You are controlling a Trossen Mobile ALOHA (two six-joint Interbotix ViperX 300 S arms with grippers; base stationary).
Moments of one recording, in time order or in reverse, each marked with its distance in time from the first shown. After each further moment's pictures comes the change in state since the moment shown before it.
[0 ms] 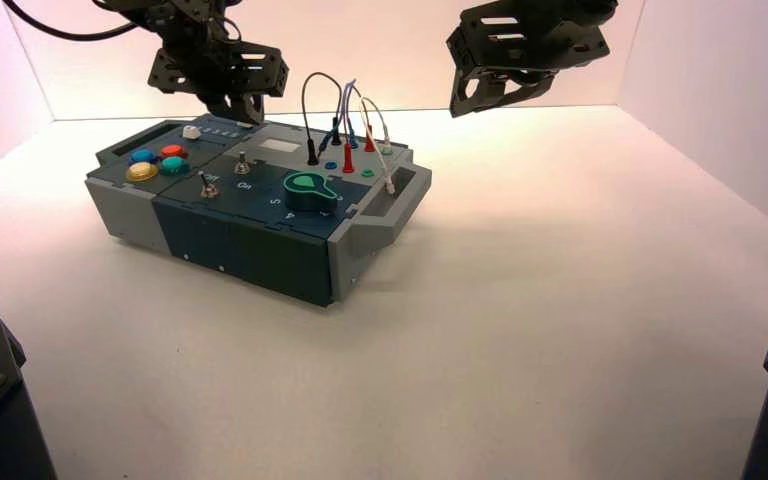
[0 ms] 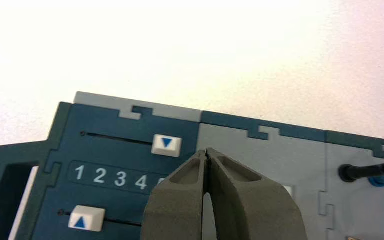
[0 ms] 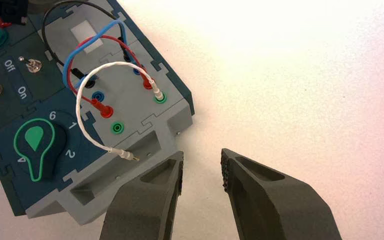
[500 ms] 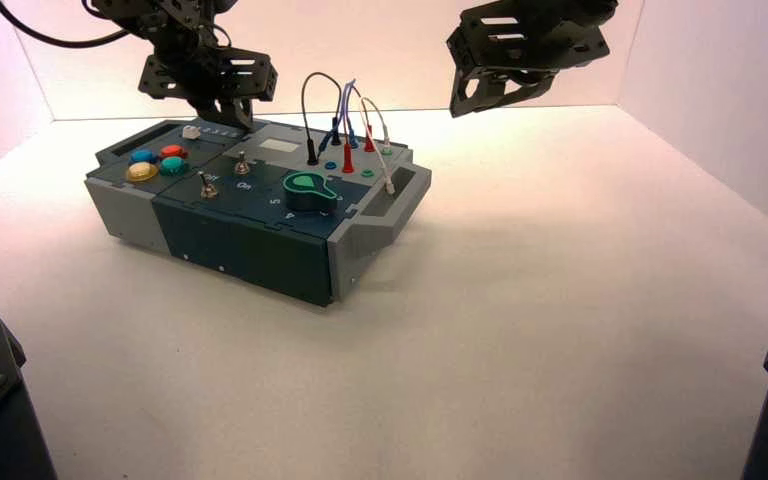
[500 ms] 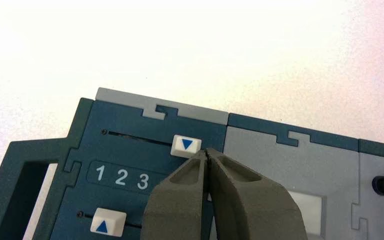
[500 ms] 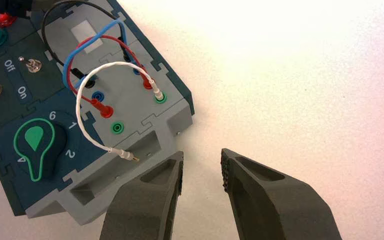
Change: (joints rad) left arm 0.032 0.031 -0.015 0.000 -0.011 0.000; right arm 0.000 0.000 0.000 0.000 -0.002 0.000
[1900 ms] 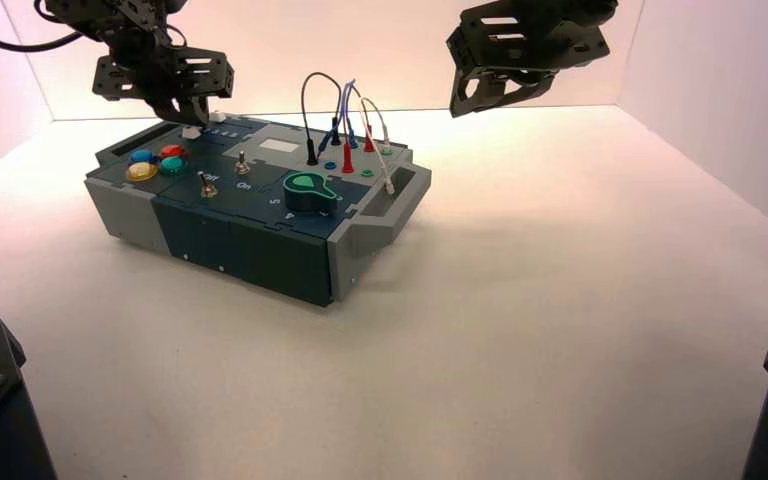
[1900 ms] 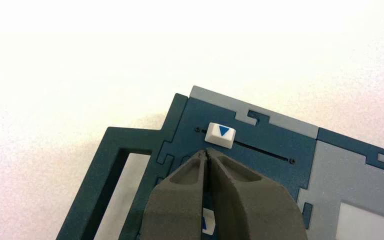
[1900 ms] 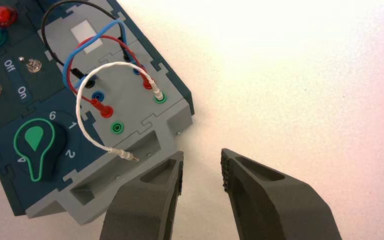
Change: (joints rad) left arm 0.140 -0.002 0.017 0.000 -0.040 0.003; right arm 0.000 0.000 0.000 0.000 0.002 0.000
